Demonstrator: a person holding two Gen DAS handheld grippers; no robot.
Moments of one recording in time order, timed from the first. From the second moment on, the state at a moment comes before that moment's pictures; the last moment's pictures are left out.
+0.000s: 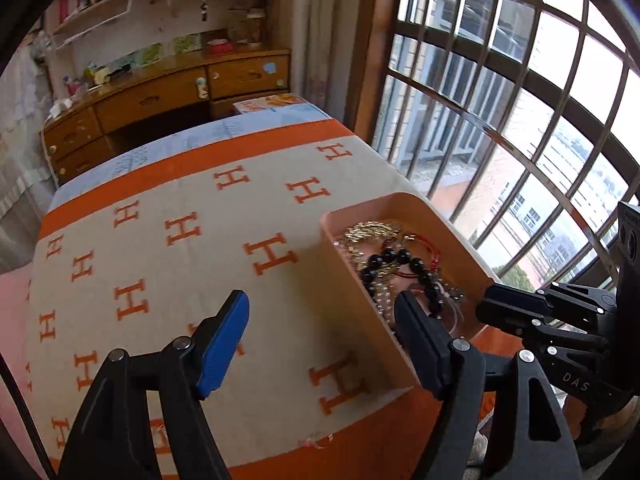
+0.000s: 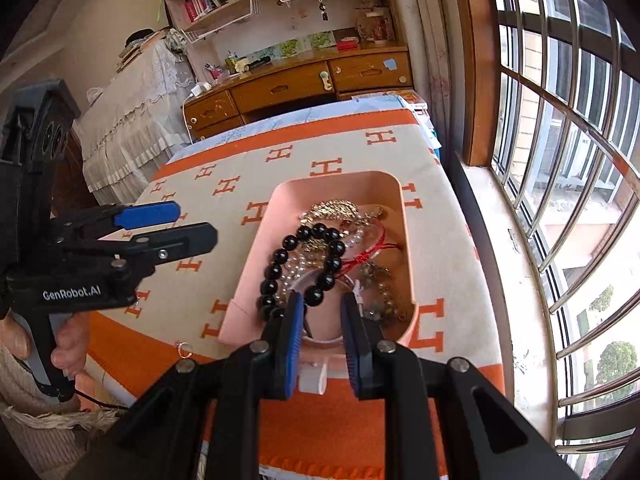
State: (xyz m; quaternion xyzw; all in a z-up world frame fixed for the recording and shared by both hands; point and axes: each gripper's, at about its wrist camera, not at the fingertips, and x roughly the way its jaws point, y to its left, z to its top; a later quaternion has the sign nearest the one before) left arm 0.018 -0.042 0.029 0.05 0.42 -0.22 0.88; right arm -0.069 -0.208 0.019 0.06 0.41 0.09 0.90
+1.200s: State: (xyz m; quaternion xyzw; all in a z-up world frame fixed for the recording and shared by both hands) left arm -0.025 0.119 -0.059 0.03 0.48 -0.15 0.86; right arm -0.074 -0.061 -0.054 -0.02 0.52 0.22 0.82
